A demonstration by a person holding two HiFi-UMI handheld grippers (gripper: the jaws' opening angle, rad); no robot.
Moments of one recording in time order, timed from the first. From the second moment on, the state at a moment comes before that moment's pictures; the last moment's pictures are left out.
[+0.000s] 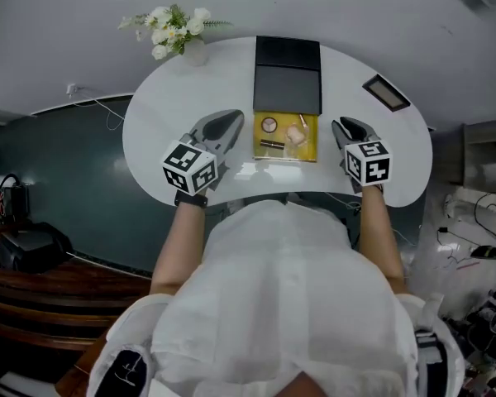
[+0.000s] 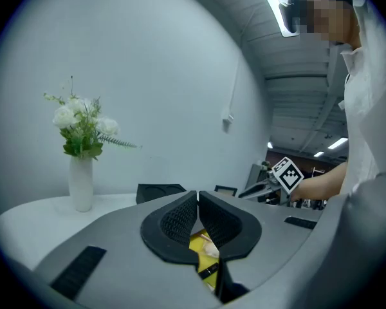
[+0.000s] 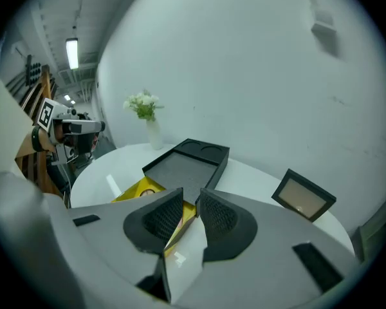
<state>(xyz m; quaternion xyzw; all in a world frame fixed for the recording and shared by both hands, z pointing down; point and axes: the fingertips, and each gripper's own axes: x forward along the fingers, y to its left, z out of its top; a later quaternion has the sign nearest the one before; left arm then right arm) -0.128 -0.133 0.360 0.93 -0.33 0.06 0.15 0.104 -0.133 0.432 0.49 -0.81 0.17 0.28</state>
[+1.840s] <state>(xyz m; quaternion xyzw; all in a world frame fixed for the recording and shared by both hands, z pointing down) -0.158 -0.140 0.259 0.89 -0.45 -0.03 0.05 0.178 -0.112 0.293 0.54 -0.84 0.06 0.08</state>
